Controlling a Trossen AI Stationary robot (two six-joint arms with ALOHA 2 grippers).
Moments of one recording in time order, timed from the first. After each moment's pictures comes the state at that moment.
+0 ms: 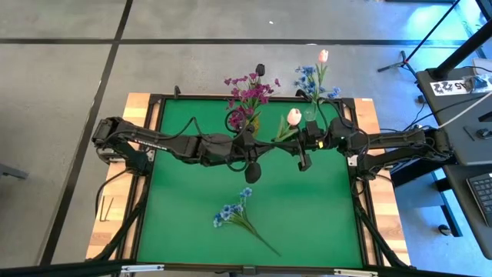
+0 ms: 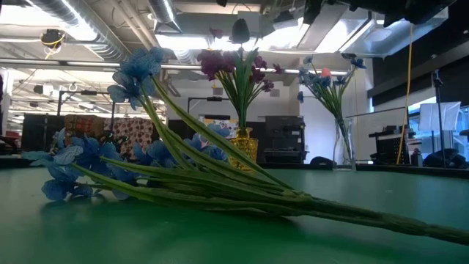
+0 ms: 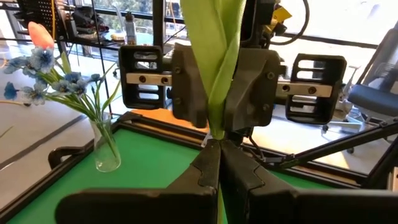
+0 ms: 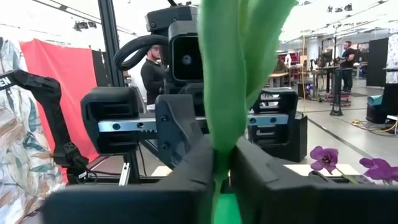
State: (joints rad) left arm -0.14 1.61 1.34 0.10 -0.45 -0.17; right arm -0.08 1.13 0.68 0.67 -0.25 0.13
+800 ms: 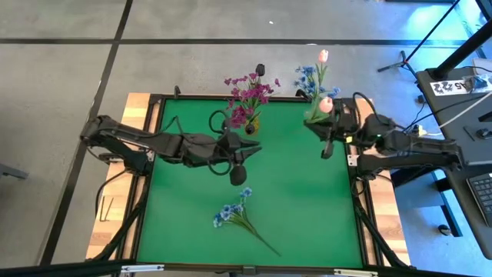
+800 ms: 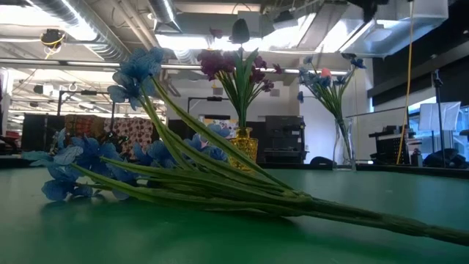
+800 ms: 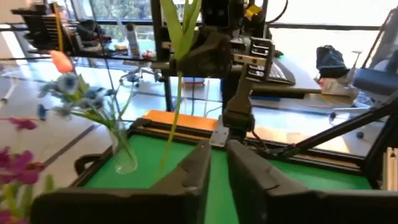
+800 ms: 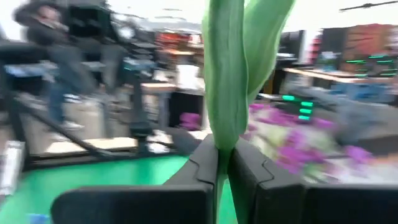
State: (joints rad) left arm -0.20 1.48 1.34 -0.05 -0.52 -0.09; right arm -0.09 0.67 0.68 0.07 0.13 -0.04
